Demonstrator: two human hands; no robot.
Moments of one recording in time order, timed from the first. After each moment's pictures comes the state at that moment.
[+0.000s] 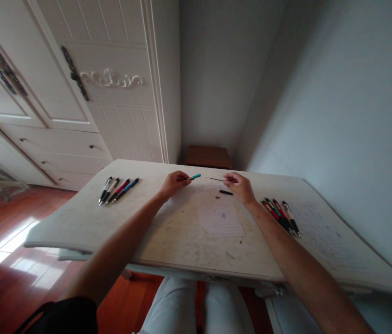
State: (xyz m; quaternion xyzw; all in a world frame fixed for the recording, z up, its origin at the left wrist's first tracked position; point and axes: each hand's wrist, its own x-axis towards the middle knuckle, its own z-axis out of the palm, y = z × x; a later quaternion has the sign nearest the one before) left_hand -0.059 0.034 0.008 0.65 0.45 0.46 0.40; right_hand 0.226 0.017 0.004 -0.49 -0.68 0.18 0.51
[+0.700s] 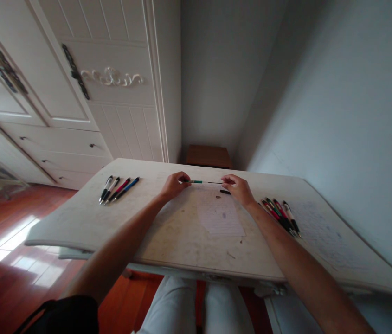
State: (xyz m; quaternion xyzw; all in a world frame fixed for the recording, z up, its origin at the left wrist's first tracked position) left_hand -0.059 0.036 0.003 0.74 0.47 0.40 0.25; right_hand 0.221 0.014 0.003 -0.47 -0.71 0.20 0.48
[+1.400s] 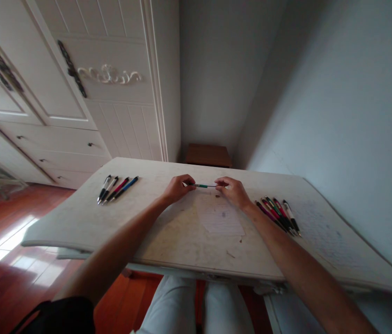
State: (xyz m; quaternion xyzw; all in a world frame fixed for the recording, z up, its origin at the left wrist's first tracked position) left_hand -0.044 0.019 0.008 0.77 0.44 0.38 0.27; right_hand 0.208 0.005 0.001 -0.44 -0.74 0.21 0.46
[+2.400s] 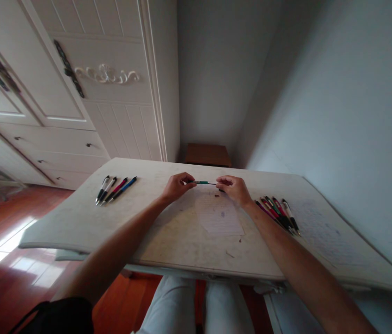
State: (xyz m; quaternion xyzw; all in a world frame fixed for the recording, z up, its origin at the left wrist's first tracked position) left_hand -0.042 0.017 0.011 0.75 0.44 0.42 0.26; right_hand 0.210 0.005 0.006 -0.49 -0.67 0.29 0.48
